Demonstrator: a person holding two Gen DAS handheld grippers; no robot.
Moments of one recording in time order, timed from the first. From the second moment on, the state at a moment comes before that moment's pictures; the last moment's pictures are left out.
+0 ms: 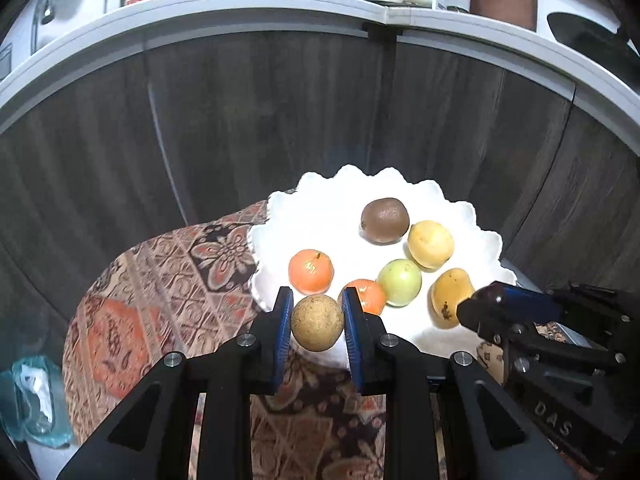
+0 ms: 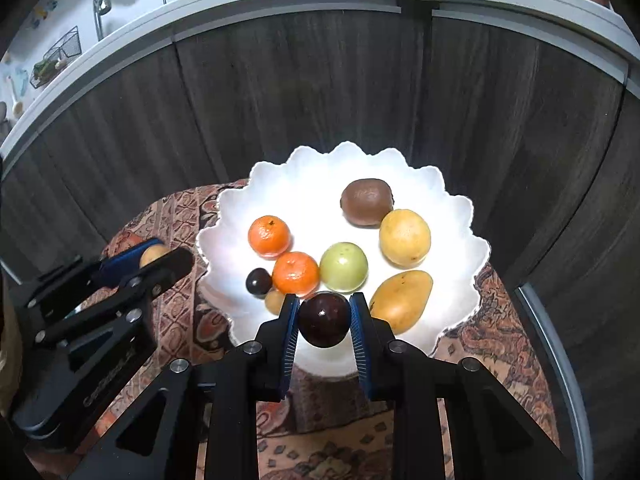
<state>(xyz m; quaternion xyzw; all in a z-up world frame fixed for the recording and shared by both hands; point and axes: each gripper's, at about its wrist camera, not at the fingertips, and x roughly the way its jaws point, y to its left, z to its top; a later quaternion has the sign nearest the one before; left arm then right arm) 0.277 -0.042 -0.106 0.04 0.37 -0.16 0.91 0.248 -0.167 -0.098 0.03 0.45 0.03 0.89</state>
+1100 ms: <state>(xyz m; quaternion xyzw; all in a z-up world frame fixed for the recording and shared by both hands) 0.267 -0.027 -0.103 0.07 0.36 -0.09 0.93 0.238 -0.168 -0.102 0.01 0.45 -0.01 0.89</state>
